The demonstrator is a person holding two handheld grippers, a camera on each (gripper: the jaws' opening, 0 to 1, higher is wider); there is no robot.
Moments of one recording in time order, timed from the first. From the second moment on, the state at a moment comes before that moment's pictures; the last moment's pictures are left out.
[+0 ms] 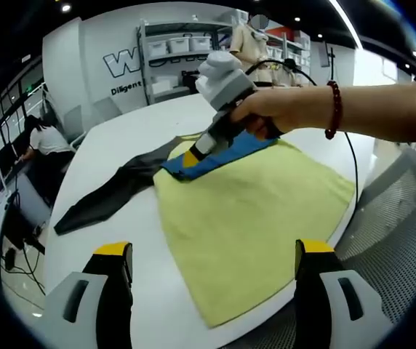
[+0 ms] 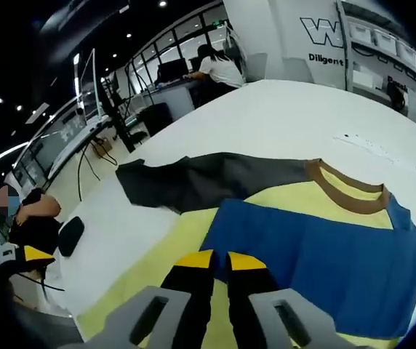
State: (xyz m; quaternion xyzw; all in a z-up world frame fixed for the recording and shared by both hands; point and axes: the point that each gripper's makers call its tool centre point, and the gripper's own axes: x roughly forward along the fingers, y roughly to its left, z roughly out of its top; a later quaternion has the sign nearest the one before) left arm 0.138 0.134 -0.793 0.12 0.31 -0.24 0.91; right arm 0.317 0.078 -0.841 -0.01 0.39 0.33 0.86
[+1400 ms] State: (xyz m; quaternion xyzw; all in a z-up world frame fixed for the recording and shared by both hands) left arm 0.139 0.133 -0.792 0.12 0.30 -0.25 0.91; right arm 0.331 -0.043 -0.825 -0.01 0.35 0.22 0.91
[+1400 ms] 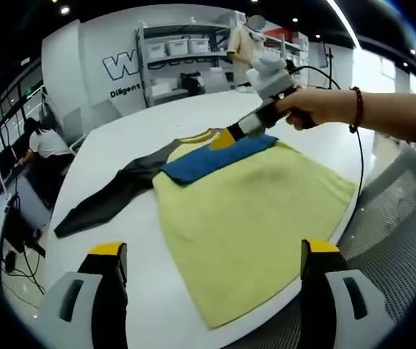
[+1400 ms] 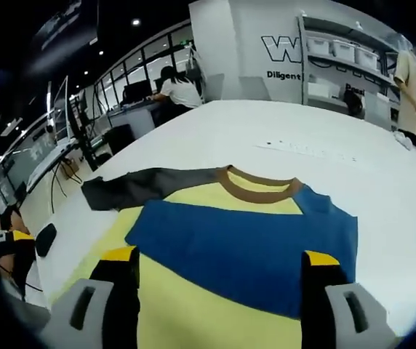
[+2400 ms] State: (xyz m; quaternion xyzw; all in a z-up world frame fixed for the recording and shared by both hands) left arm 0.137 0.131 -0.793 0.12 0.30 -0.25 0.91; right arm 0.318 -0.145 -0.841 0.01 0.36 0.12 0.93
